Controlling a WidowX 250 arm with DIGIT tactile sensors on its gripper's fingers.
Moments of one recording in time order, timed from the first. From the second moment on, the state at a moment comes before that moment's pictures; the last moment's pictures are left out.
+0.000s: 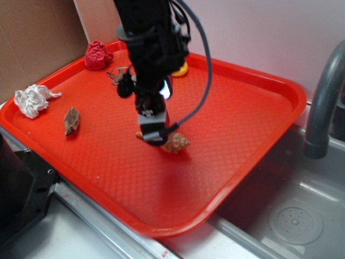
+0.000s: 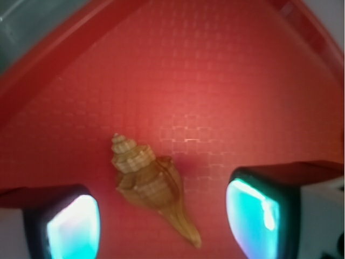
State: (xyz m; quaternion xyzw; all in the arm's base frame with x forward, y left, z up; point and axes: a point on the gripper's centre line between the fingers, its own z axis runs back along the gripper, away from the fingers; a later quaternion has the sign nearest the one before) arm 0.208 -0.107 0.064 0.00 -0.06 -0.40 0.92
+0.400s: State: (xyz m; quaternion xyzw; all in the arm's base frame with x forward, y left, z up) arm 0.205 -0.115 0.035 -0.02 -0.02 -0.43 0.90
